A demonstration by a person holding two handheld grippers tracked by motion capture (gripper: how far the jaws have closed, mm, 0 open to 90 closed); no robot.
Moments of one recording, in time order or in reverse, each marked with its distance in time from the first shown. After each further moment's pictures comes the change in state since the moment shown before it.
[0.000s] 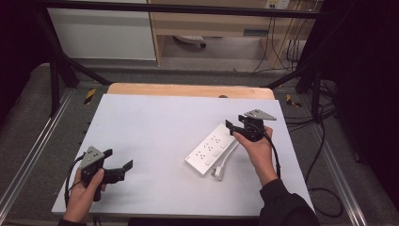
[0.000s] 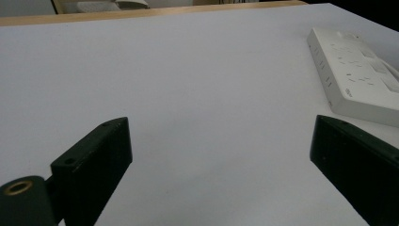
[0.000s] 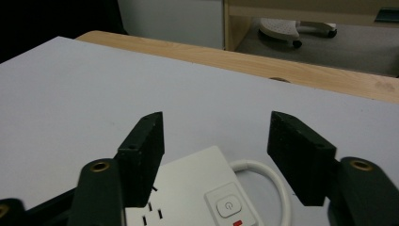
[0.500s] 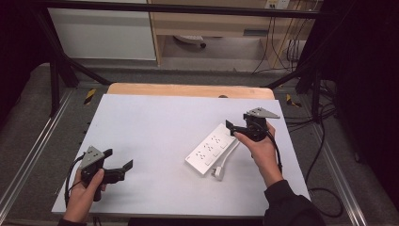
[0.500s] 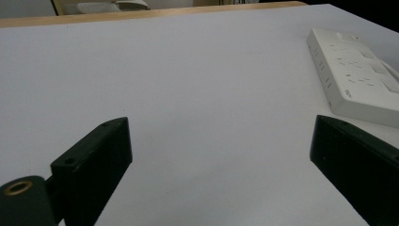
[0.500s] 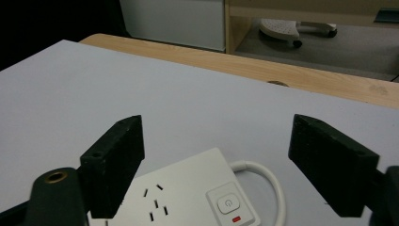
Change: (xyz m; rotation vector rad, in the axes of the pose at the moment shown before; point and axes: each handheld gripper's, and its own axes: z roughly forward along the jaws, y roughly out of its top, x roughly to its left) left arm 0.000 0.000 -0.001 -0.006 0.001 0.001; right arm 0.001 0.010 -0.013 0.004 0.009 0.000
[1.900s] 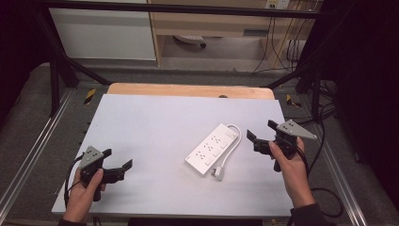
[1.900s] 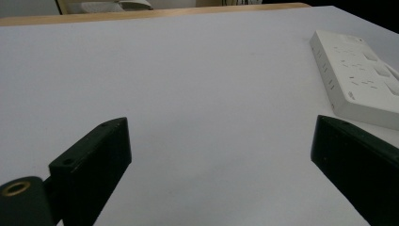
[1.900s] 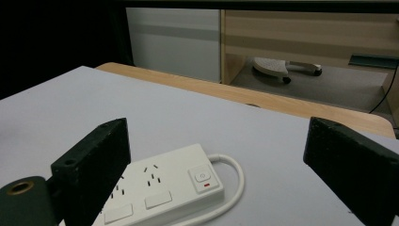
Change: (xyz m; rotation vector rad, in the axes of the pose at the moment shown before) left arm 0.001 0.000 -0.001 0.003 0.009 -0.007; right arm -0.018 -0.016 -0.089 -0.152 0.000 -0.047
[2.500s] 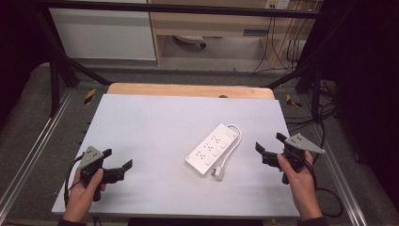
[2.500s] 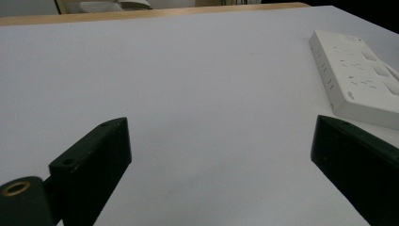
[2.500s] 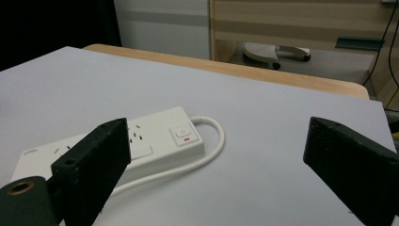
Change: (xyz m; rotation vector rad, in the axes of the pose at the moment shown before) left arm -0.001 0.000 0.000 0.001 -0.003 0.001; right arm -0.016 -0.039 -0.023 0.037 -0.038 0.016
